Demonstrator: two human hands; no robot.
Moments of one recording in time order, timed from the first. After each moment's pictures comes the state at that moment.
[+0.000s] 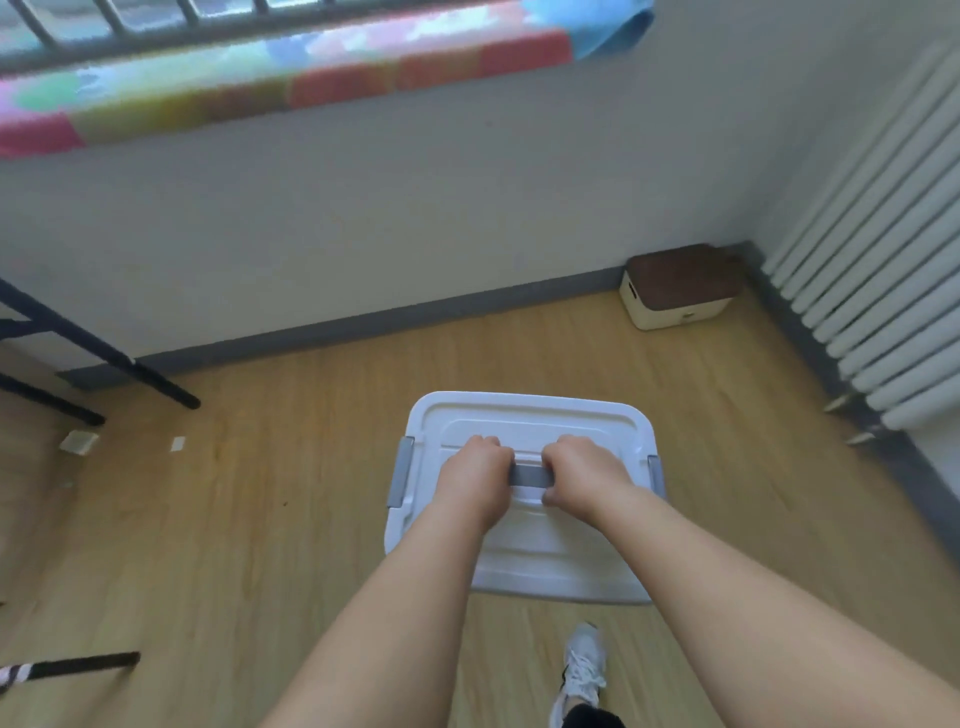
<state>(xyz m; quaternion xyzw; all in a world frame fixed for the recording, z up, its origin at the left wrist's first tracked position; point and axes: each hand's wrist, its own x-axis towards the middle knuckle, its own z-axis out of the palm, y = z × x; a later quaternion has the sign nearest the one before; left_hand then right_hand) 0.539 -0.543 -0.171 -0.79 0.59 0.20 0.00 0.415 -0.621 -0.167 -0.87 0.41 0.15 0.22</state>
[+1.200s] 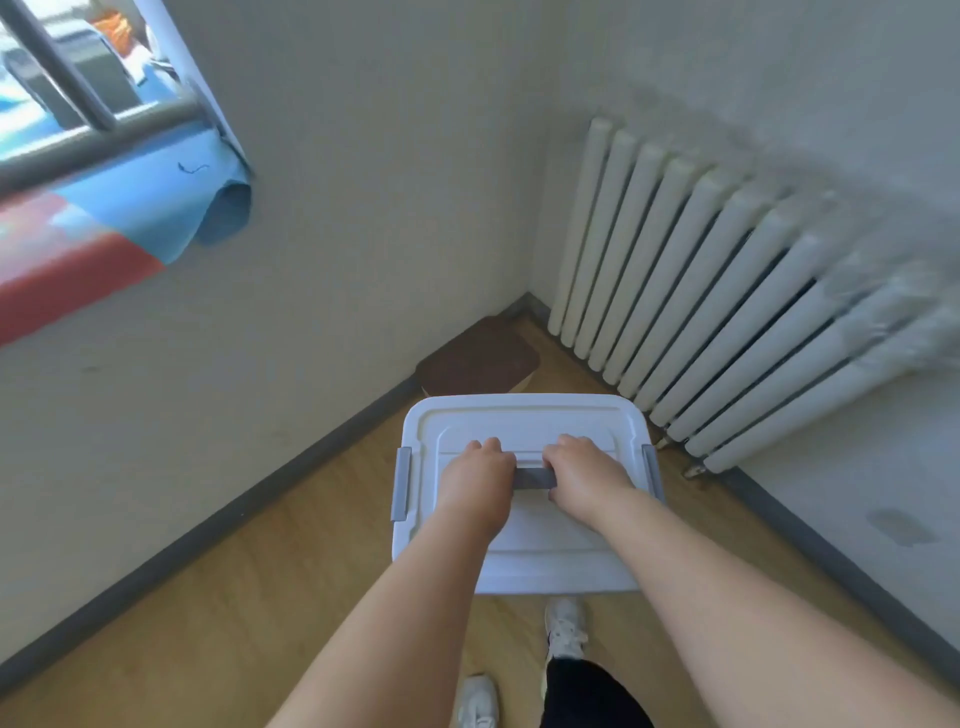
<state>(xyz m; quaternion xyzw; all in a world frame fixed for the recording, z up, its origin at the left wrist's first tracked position) 0.343 -1.155 -0.191 -0.60 0.78 0.16 0.08 0.200 -1.156 -0.167 -0.74 0.63 0.10 0.23</state>
